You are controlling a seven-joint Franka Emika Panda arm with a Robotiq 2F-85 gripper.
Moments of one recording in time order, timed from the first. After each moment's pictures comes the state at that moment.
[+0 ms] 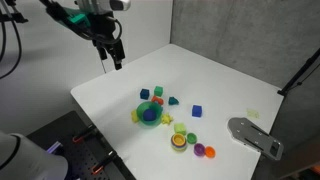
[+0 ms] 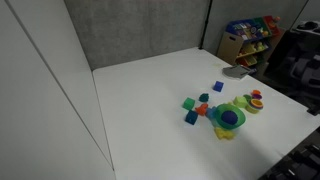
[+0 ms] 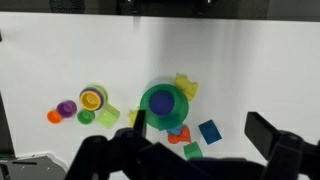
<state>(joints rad) 0.01 -0.60 0.00 -2.51 -0.02 1.87 0.03</state>
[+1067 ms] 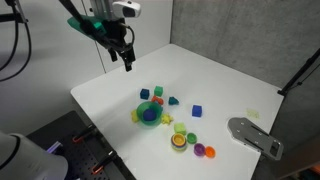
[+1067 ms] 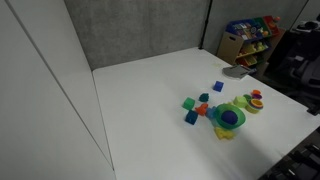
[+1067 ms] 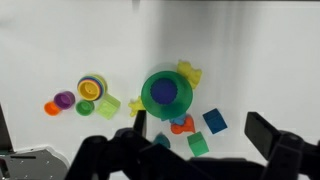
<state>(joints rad) 0.00 -0.49 -0.01 -2.49 -0.02 1.98 0.03</state>
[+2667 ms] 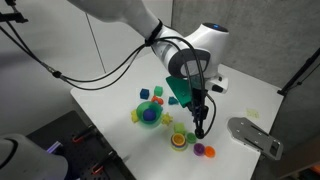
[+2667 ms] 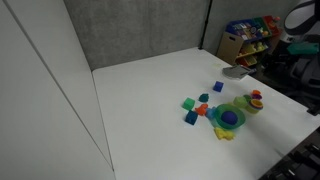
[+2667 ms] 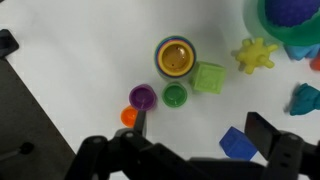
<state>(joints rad) -0.24 0.32 -0.22 -2.05 0.04 2.32 0.04</state>
